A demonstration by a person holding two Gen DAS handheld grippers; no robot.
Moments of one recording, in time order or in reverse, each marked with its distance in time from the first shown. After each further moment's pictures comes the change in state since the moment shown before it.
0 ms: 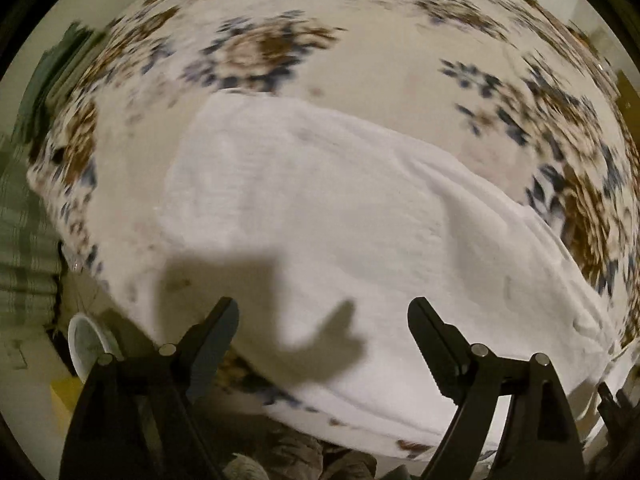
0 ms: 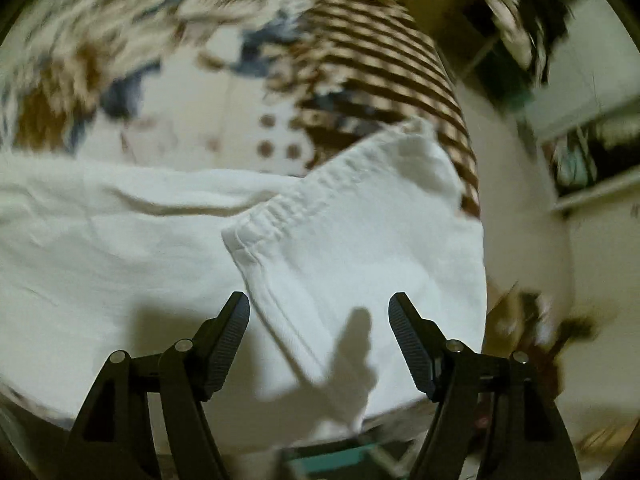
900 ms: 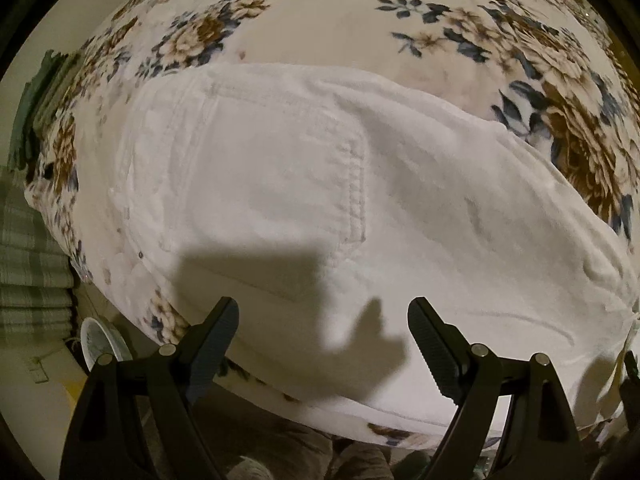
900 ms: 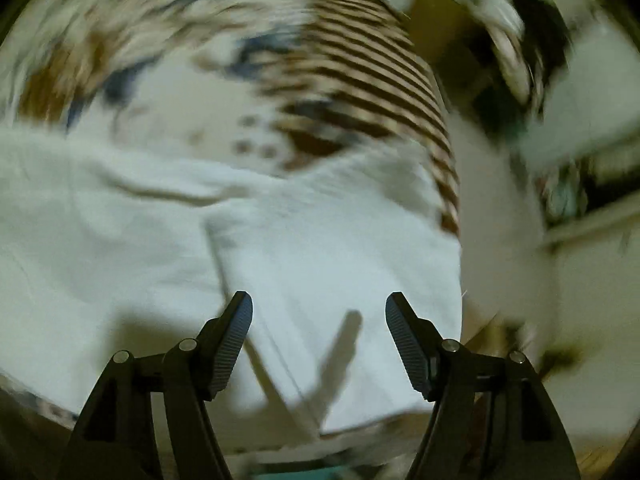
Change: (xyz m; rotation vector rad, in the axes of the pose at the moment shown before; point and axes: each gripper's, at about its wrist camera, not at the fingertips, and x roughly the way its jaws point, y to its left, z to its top) left arm 0.023 -0.043 -0.023 0.102 0.065 0.075; right arm 0.012 -0.027 0.016 -0.152 -0.095 -0.101
